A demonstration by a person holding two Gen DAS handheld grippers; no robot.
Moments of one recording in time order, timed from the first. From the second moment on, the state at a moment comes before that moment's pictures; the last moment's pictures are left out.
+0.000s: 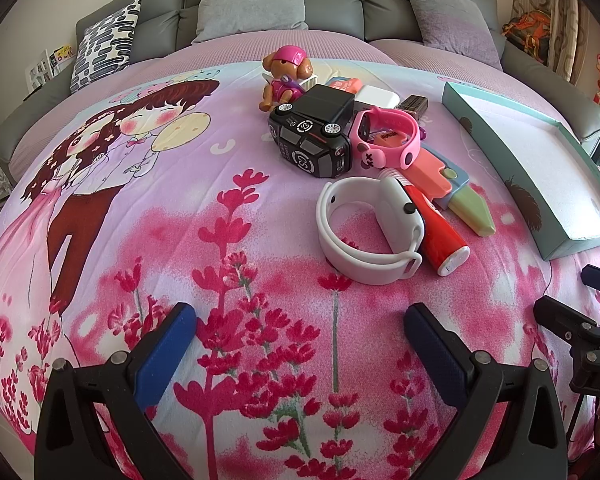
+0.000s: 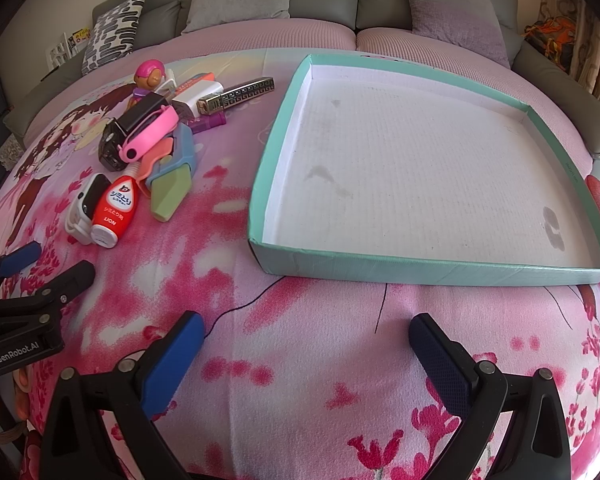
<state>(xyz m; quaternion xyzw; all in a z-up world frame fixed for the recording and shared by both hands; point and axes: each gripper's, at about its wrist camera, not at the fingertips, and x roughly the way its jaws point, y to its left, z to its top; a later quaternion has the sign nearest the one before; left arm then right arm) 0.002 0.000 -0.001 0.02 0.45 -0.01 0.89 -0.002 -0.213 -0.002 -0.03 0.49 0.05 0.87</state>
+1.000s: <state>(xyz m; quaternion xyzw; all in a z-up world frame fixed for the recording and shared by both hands) 0.008 0.004 0.002 0.01 0.46 -0.03 0.89 -0.002 -0.212 -0.002 -0.03 0.49 0.05 0.87</state>
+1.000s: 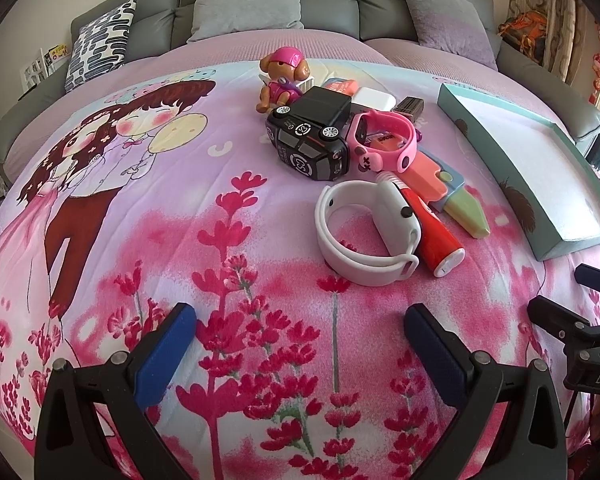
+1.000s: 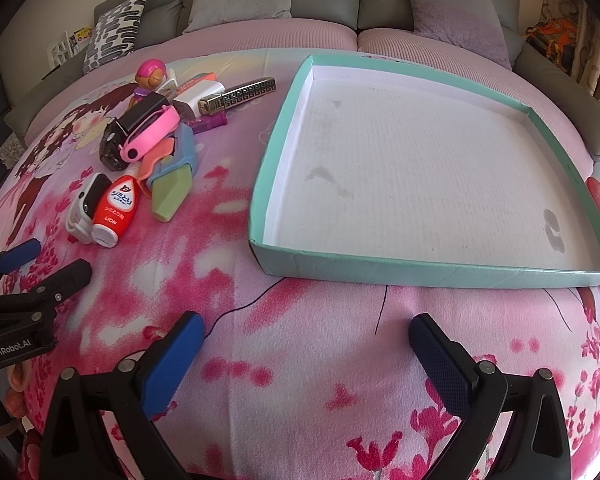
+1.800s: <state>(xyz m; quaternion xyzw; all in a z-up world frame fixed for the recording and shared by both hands) 0.050 -0.001 0.022 -0.06 0.49 -0.09 0.86 0.013 -0.185 0.064 -0.03 0.43 0.08 0.90</state>
